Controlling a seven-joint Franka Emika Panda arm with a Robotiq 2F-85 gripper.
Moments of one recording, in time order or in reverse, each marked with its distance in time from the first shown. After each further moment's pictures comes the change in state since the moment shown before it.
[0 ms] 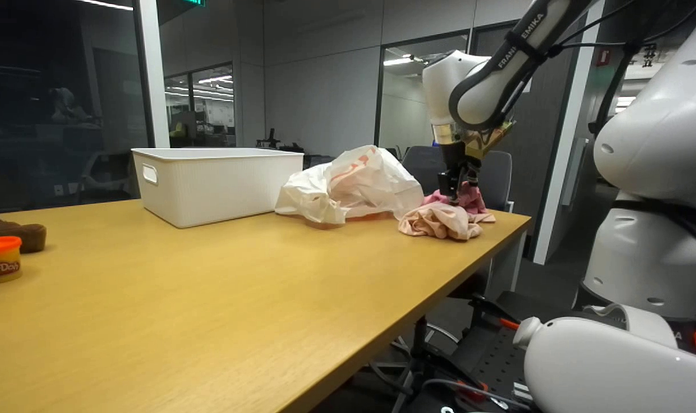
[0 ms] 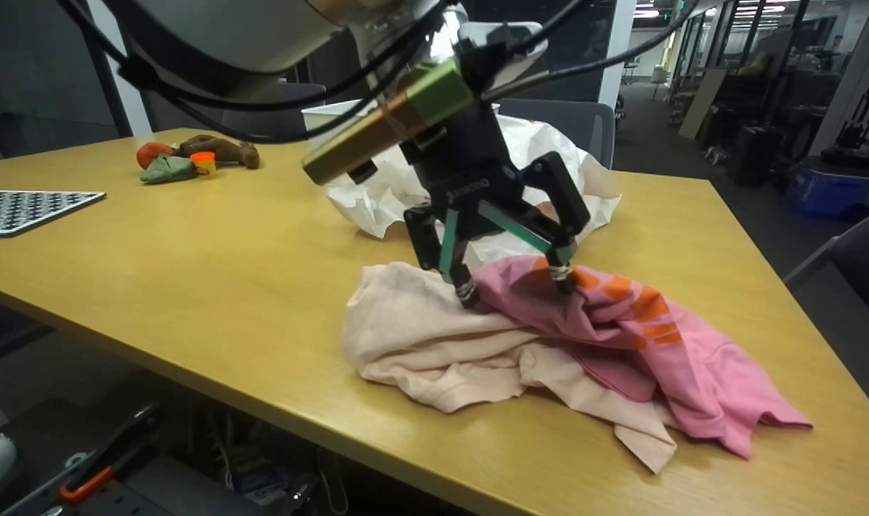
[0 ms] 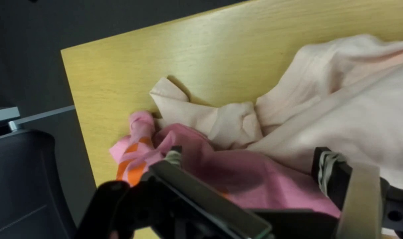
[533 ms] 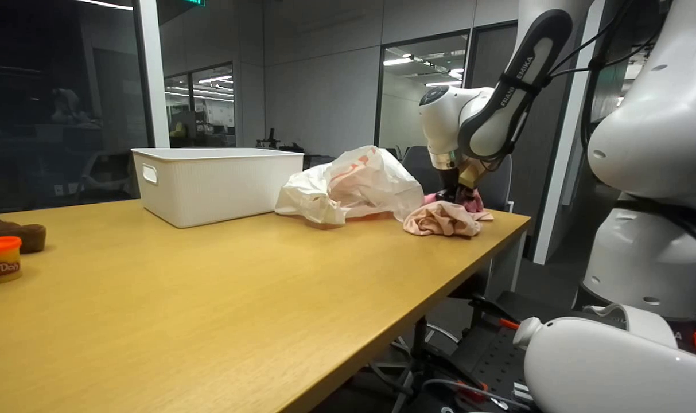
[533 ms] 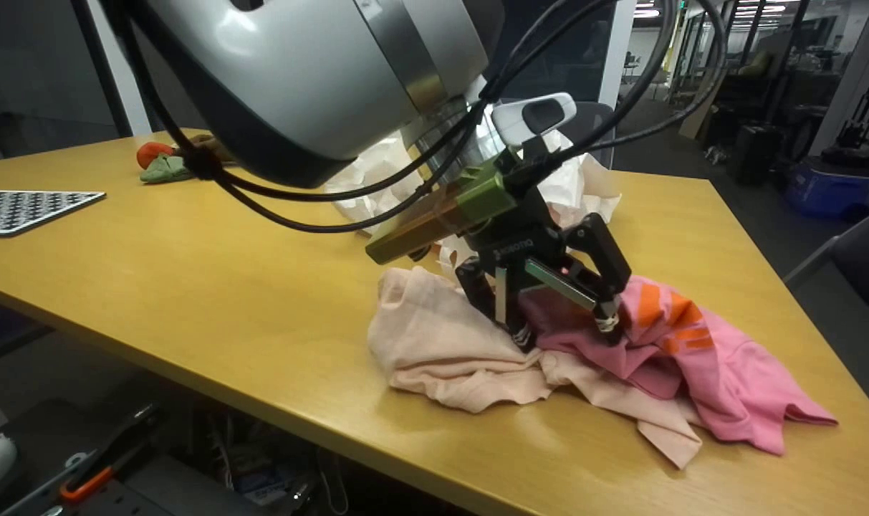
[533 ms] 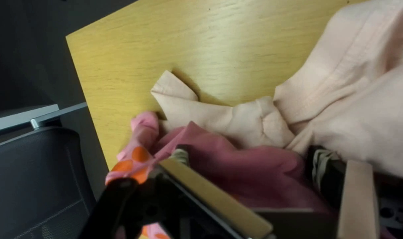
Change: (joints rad) arm -0.052 0.214 -0.026 0.068 -0.302 0.137 0.318
